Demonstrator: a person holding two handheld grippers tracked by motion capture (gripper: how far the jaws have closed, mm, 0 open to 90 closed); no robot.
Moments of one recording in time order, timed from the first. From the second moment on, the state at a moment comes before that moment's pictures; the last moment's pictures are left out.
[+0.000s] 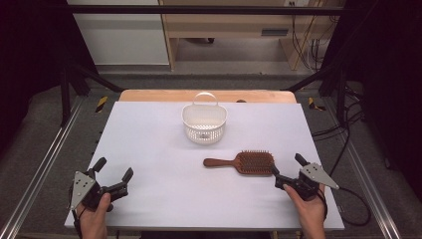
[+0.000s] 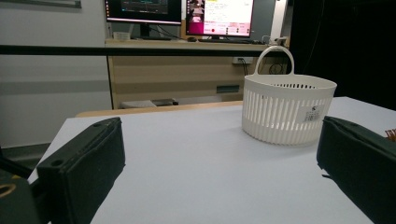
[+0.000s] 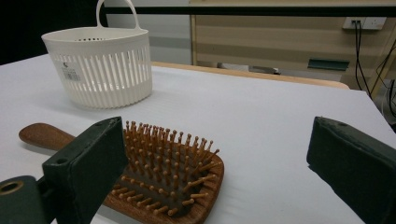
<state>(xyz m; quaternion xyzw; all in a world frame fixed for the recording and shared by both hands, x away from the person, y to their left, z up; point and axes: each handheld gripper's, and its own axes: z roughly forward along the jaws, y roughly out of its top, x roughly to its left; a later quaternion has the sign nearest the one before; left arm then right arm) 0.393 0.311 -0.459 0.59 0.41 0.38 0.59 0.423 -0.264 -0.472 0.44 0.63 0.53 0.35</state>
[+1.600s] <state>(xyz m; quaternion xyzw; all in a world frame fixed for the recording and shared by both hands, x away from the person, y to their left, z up) 0.394 0.309 -0.462 0.59 0.42 0.37 0.58 0.467 -0.260 -0.464 0.48 0.73 0.41 0.27</state>
